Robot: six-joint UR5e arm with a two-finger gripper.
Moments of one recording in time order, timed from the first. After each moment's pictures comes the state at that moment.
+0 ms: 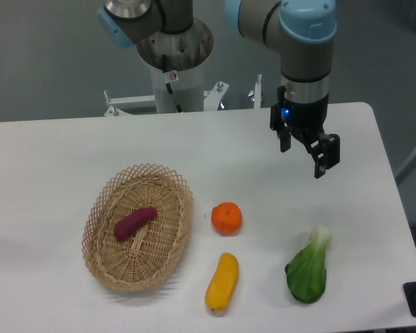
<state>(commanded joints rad) 2.65 -1.72 -1.66 -1.02 1.51 1.63</state>
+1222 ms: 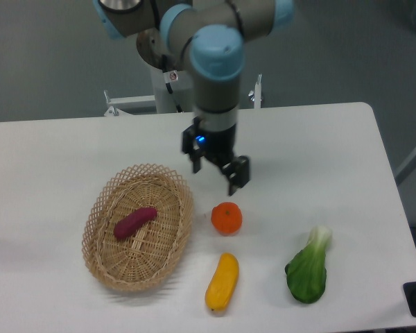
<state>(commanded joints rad) 2.26 -1.79 -1.82 -0.88 1.48 0.96</state>
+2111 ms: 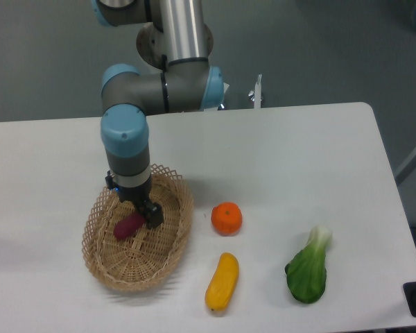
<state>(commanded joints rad) 2.10 -1.95 -1.83 -0.88 1.55 0.94</state>
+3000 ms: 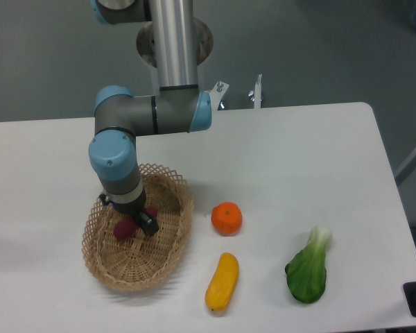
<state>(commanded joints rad) 2.08 -2.01 -1.82 -0.84 1.60 0.90</state>
